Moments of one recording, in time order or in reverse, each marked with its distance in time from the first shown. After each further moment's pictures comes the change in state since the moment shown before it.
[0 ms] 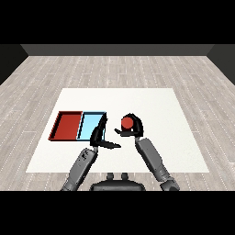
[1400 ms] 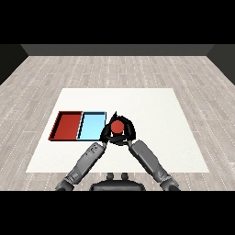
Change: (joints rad) left arm -0.191 0.001 -0.130 0.189 0.047 0.119 0.031; right arm -0.031 -0.001 0.202 -0.099 -0.091 -0.075 0.004
